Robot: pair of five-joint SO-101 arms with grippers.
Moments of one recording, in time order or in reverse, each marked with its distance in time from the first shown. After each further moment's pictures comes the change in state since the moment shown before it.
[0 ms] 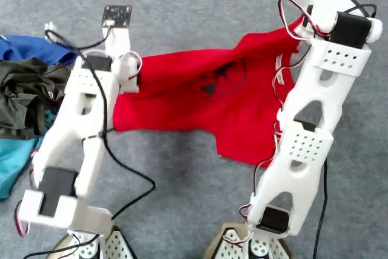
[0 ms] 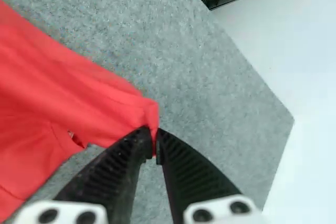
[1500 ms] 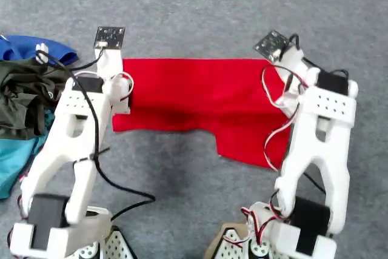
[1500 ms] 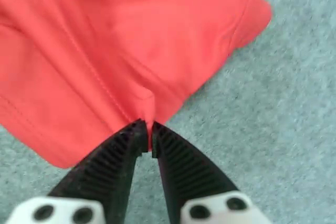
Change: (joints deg) left arm -1.7 -12.0 14.0 1.6 -2.2; right arm 2.4 -59.9 116.0 -33.2 -2.2
